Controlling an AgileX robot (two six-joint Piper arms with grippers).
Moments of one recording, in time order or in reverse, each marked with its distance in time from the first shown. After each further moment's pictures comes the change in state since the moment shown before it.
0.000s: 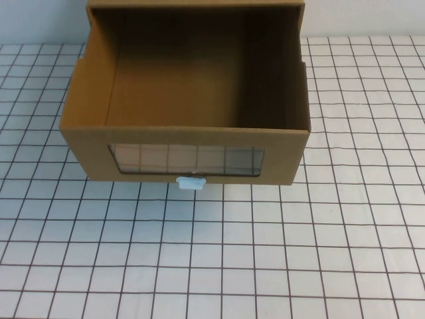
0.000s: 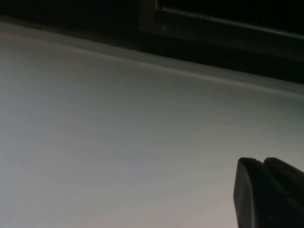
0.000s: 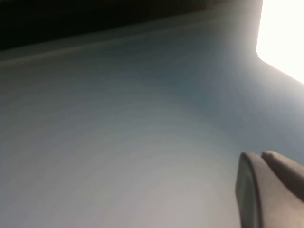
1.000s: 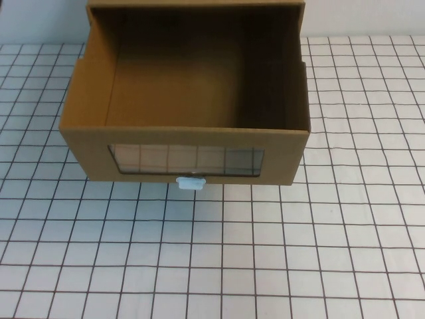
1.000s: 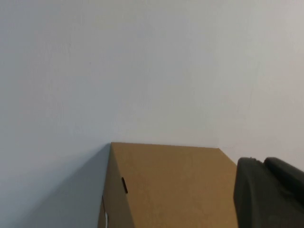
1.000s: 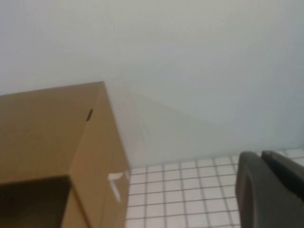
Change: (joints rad) right arm 0.013 0.763 -0.838 -0.003 1.240 0.002; left arm 0.000 1.021 -1.005 -0.238 1.120 0.276
